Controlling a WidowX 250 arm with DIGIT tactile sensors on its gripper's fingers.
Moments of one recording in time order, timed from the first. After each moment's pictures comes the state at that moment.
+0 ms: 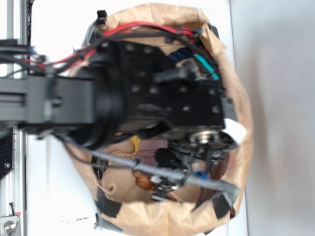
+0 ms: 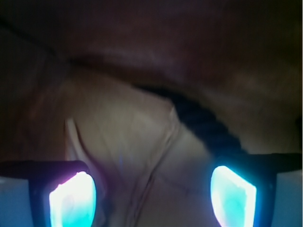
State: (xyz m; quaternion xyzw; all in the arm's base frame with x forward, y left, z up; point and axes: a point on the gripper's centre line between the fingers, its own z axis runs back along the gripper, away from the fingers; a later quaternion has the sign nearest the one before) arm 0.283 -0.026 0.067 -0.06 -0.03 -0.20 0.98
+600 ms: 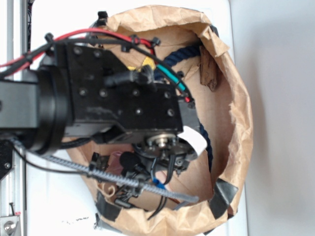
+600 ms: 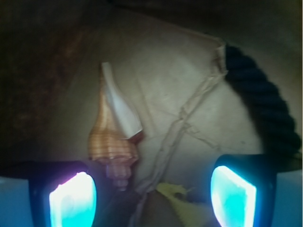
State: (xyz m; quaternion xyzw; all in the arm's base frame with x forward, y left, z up) arm 0.251 -0.034 0.065 -0.09 -0.02 -0.25 0.96
